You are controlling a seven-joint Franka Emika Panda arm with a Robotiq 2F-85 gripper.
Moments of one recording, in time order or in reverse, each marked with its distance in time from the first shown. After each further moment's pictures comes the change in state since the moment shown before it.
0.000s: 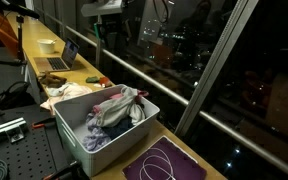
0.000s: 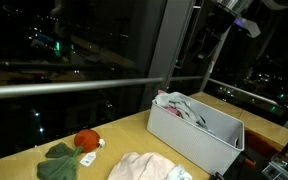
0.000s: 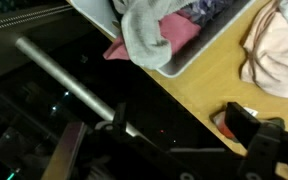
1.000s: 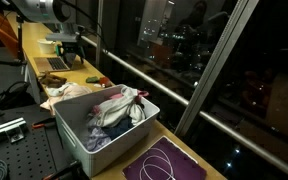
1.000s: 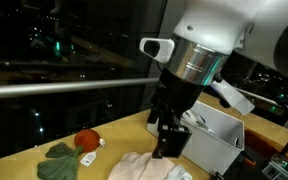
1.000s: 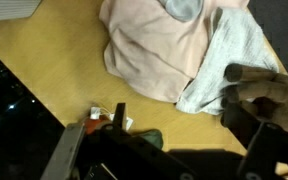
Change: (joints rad) arm 0.288 0.375 0.181 0.081 -0.154 -0.003 0.412
